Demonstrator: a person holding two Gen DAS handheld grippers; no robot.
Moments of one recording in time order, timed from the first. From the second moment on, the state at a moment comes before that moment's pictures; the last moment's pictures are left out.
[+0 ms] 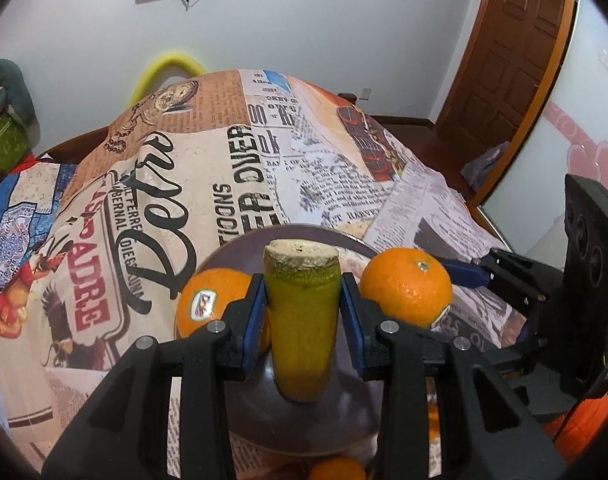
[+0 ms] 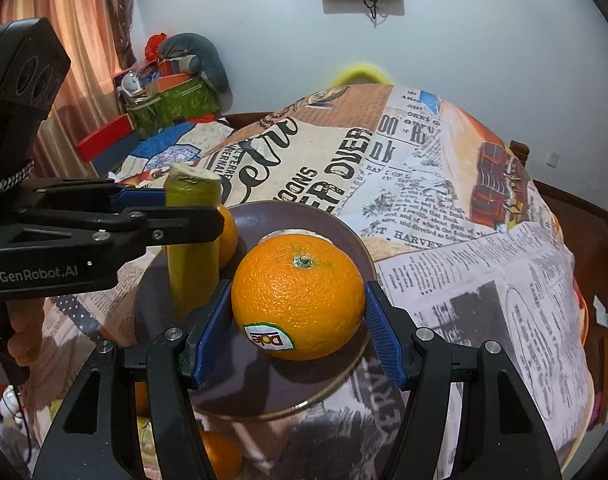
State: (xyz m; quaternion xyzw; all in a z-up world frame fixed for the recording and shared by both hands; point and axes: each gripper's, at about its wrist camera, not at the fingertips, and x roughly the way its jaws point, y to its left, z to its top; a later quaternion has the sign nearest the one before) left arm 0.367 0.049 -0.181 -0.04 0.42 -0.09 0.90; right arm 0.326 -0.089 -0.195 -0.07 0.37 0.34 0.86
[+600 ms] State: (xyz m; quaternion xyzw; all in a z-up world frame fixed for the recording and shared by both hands) left arm 0.354 0.064 -0.183 -0.05 0.42 -0.07 0.90; right arm 0.323 -0.080 -0.198 -0.09 0.38 0.35 0.85
